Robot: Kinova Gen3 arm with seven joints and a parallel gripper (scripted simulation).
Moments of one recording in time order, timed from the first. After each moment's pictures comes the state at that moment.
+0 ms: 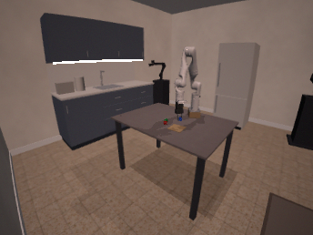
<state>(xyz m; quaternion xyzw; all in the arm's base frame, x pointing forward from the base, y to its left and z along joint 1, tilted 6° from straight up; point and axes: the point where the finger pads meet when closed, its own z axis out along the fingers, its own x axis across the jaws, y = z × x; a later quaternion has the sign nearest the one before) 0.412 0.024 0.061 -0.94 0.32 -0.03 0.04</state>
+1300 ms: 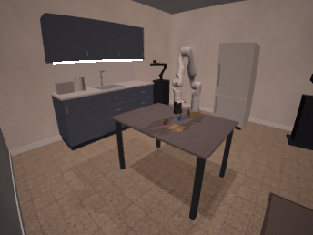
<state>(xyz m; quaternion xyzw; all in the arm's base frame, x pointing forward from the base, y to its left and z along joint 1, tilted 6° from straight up) 0.413 0.017 0.061 -0.96 0.25 -0.04 0.08</state>
